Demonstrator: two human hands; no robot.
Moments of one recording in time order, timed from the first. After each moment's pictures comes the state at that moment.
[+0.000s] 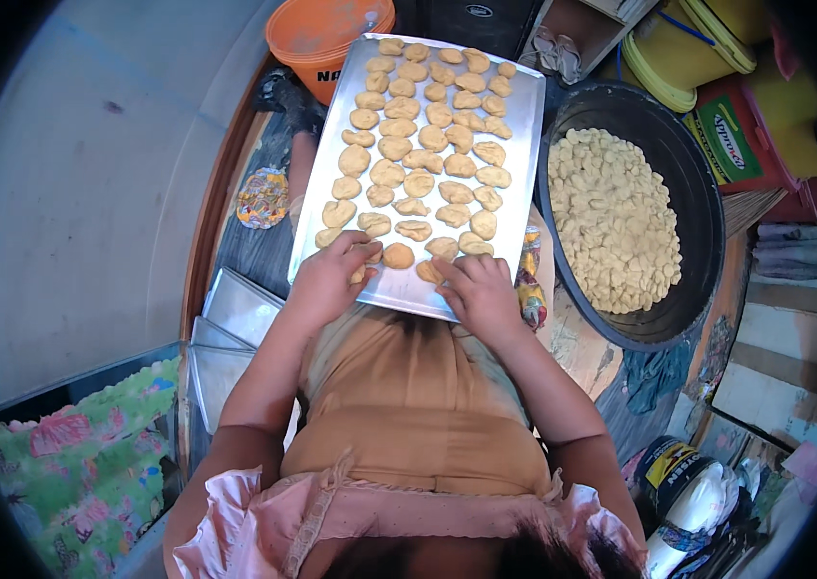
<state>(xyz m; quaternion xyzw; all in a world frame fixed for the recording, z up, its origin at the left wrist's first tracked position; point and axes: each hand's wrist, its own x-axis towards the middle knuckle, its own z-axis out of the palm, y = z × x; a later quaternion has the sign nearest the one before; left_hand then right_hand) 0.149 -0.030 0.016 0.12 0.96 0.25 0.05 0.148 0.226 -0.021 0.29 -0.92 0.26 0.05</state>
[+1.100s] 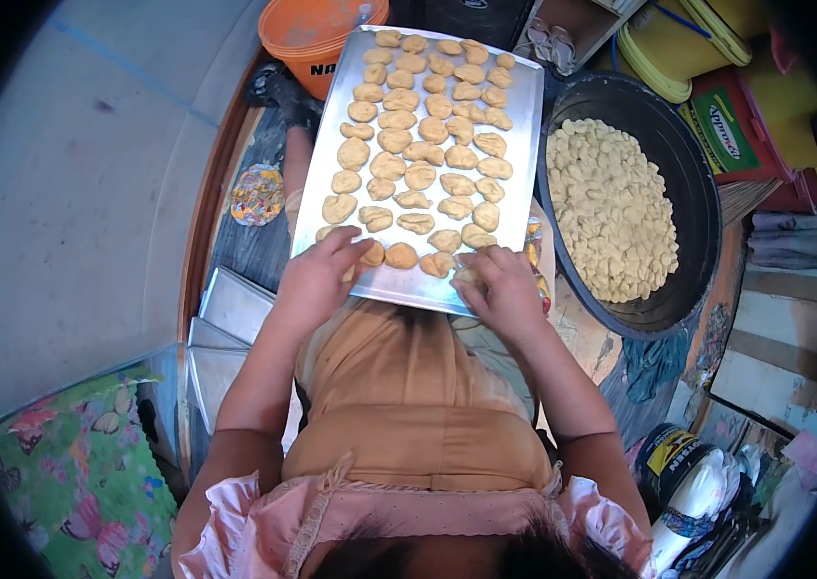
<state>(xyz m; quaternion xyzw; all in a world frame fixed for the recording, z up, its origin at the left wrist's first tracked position) 0.155 -0.044 0.028 0.15 0.96 0.23 0.02 0.147 0.238 -0.003 0.23 -0.93 0.28 0.00</state>
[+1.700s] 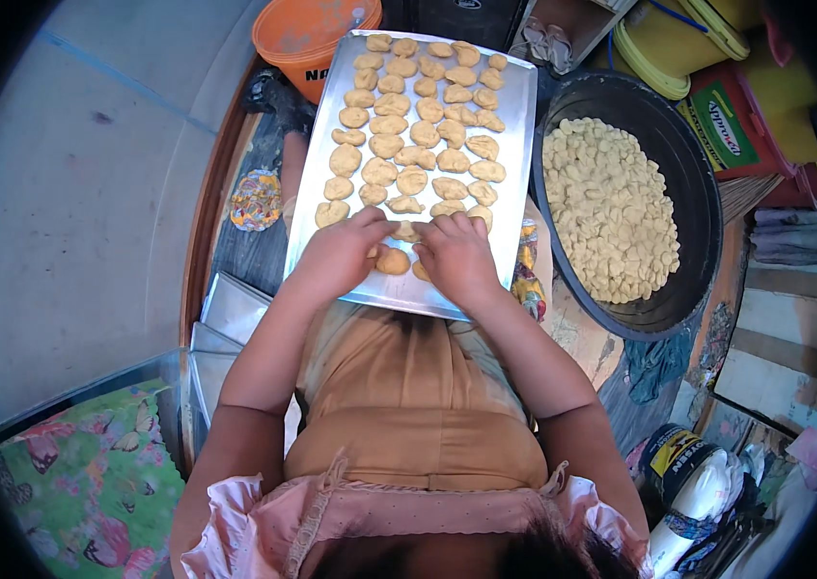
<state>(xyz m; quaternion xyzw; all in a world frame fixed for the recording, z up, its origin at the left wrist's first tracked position) 0.108 -0.018 0.029 0.20 0.94 0.26 0.10 0.108 0.187 -0.026 0.25 -0.93 0.25 0.09</state>
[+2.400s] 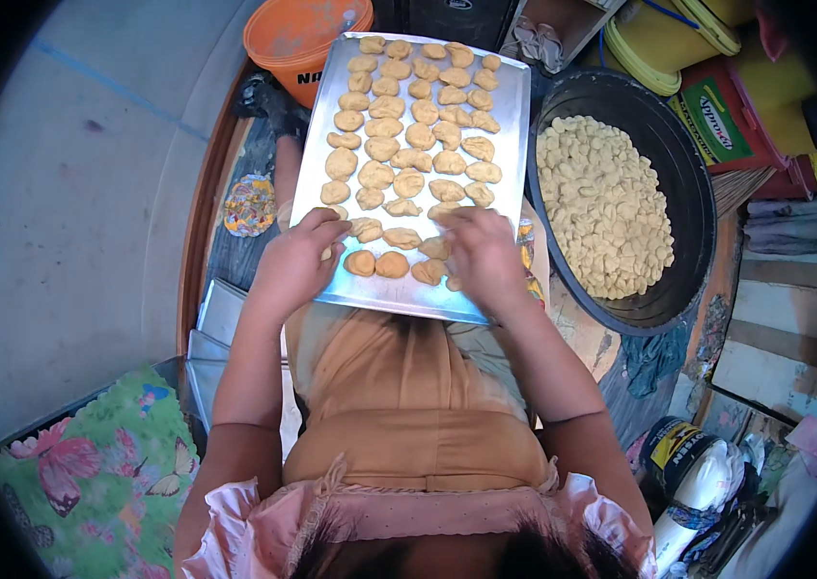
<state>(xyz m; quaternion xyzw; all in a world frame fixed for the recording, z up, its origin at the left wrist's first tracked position) 0.119 -0.052 0.051 0.12 0.96 0.25 0.06 0.107 0.216 -0.007 0.23 -0.91 0.33 0.12</state>
